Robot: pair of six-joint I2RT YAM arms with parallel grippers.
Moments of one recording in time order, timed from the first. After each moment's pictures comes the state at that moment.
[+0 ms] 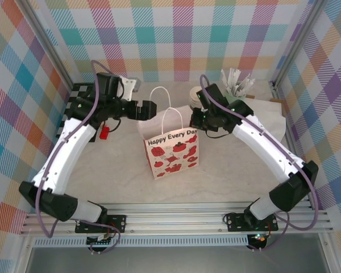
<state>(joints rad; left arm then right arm) -0.38 1.38 1.65 -0.96 0.33 -0.20 0.64 1.50 1.58 -1.00 0.03 0.77</state>
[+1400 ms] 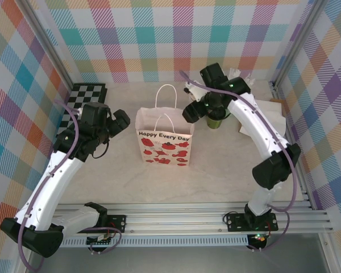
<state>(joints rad) -0.37 1.08 1.28 -0.95 -0.22 -0.85 0.51 1.81 2.00 -1.22 -0.23 -0.26</state>
